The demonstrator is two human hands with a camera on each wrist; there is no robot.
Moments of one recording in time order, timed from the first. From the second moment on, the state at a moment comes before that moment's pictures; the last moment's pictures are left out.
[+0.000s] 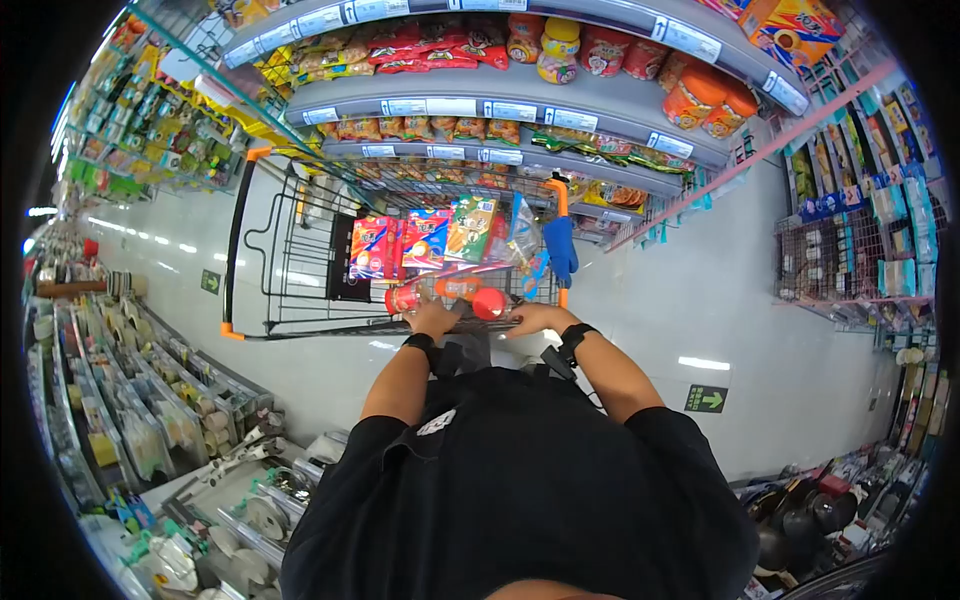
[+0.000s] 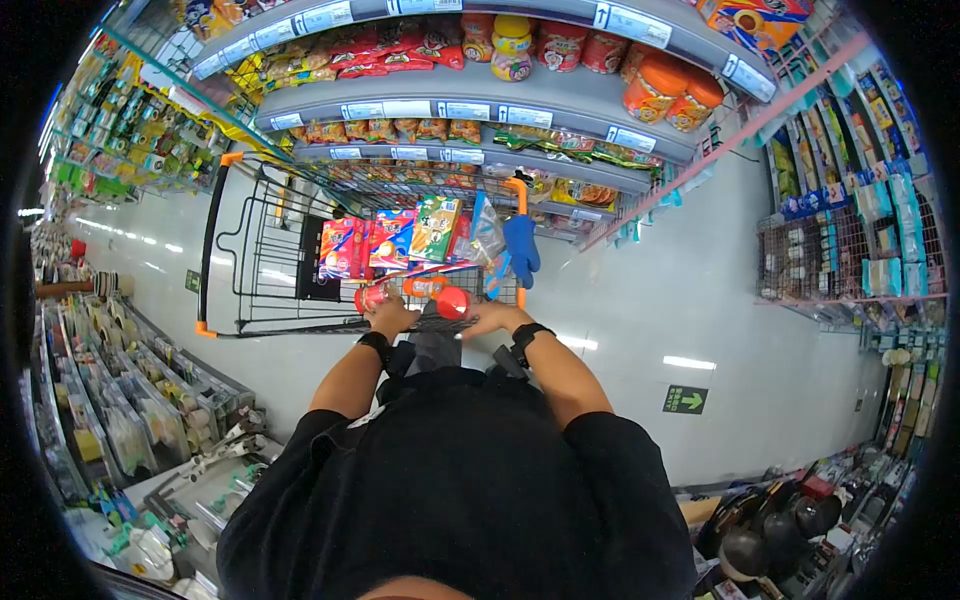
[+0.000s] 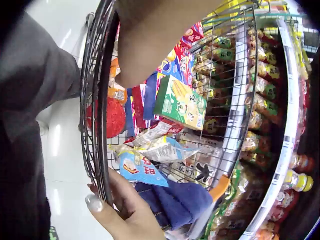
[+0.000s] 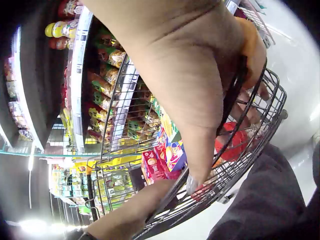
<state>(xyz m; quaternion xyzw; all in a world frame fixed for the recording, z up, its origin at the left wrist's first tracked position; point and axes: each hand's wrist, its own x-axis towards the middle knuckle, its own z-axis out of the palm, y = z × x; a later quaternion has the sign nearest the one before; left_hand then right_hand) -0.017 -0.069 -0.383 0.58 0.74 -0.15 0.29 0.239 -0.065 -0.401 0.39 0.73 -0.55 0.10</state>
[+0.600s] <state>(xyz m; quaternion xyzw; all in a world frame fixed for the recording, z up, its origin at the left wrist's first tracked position) -0.047 0.092 -0.510 0.40 0.51 0.11 0.75 0.150 0.068 -0.484 0.73 0.38 -0.56 -0.06</state>
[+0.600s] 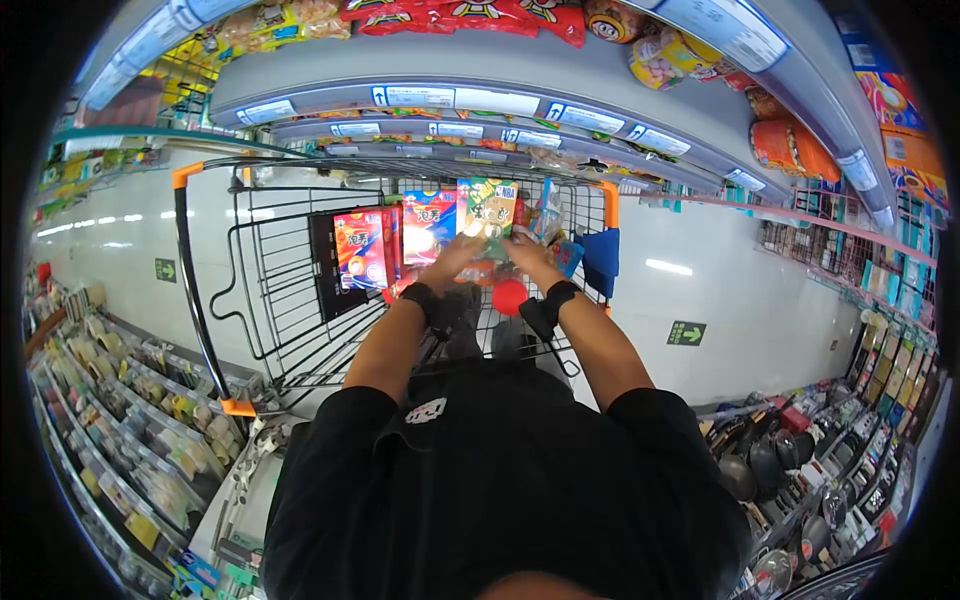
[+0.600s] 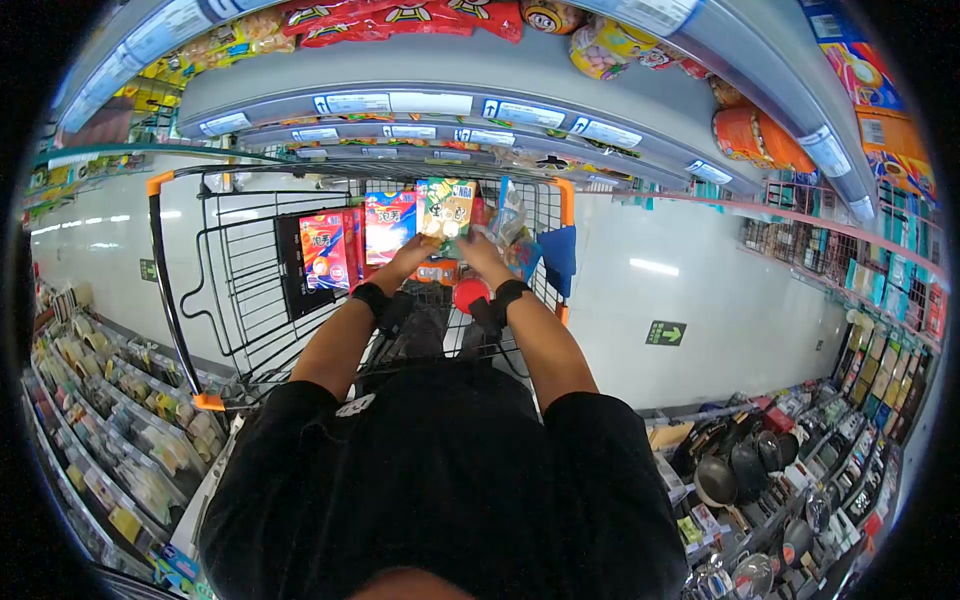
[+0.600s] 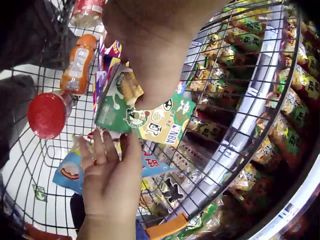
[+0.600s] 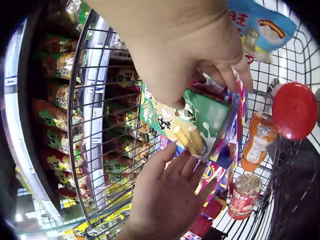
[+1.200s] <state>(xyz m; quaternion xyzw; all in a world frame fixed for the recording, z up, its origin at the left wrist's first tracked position) -0.016 0.093 -0.483 0.35 0.65 0.17 0.65 0.130 0.070 -0.435 0.80 0.44 -0.37 -0.19</state>
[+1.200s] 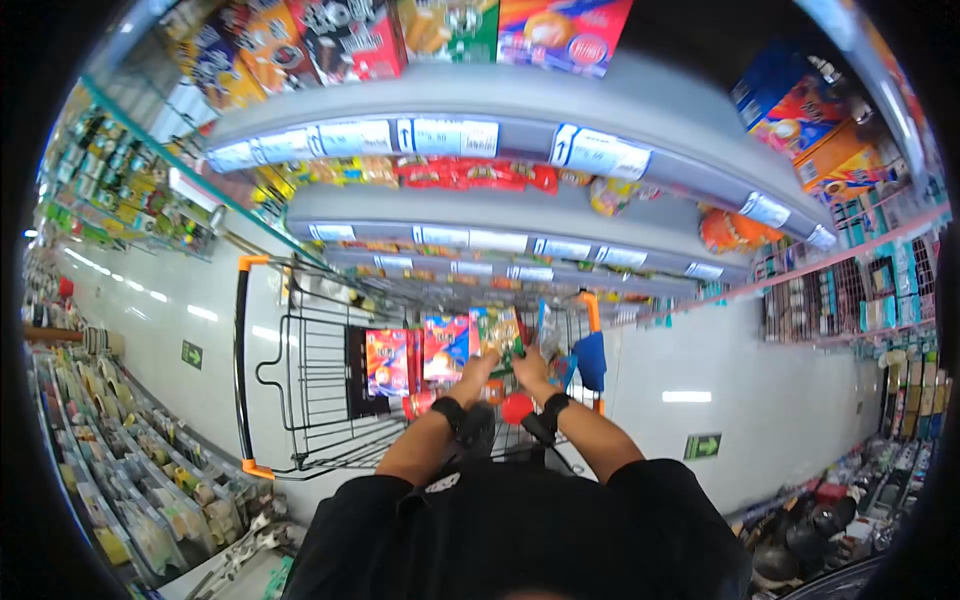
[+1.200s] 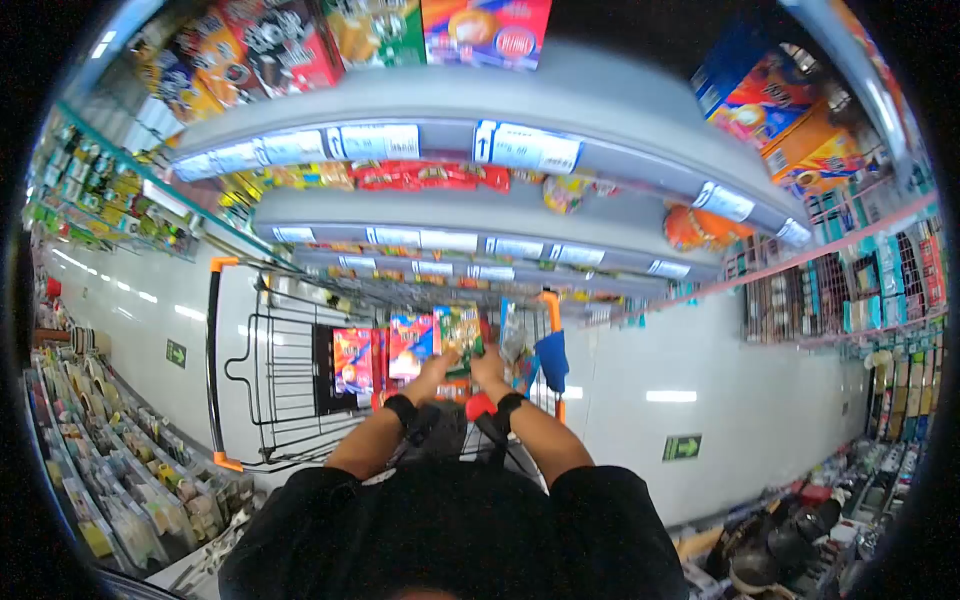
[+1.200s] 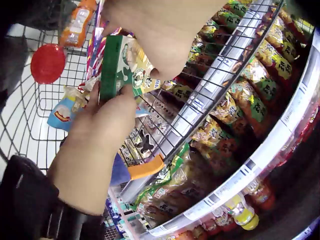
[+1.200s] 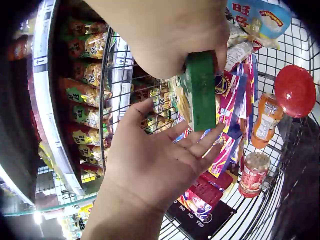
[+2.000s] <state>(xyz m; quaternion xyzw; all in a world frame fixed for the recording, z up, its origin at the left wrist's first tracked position) 0.058 -0.080 -0.072 0.41 0.17 0.51 0.74 0.254 -0.108 -0.048 0.21 0.40 -0.75 -0.48</state>
